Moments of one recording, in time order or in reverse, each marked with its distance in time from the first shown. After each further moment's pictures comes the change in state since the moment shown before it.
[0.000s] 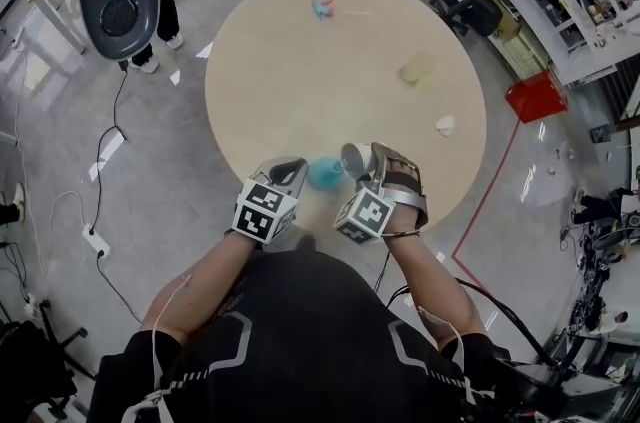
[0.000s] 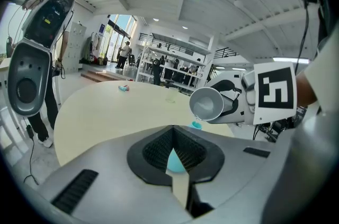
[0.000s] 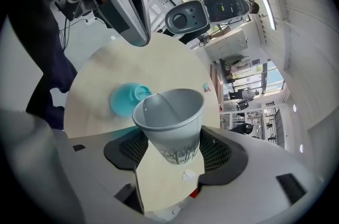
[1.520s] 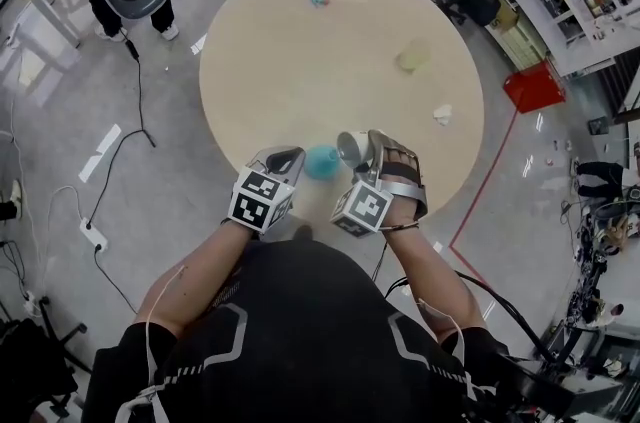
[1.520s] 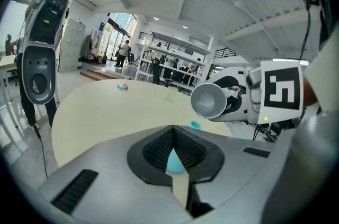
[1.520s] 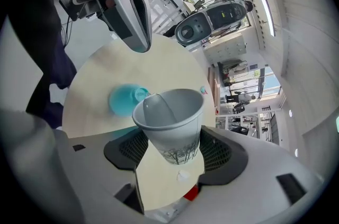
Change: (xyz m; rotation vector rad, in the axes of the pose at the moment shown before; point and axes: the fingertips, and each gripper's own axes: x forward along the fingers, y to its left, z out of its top) left arm 0.001 -0.002 -0.002 -0.009 0.010 -0.014; right arm -0.011 -0.005 0.005 -0.038 -0.013 -0.044
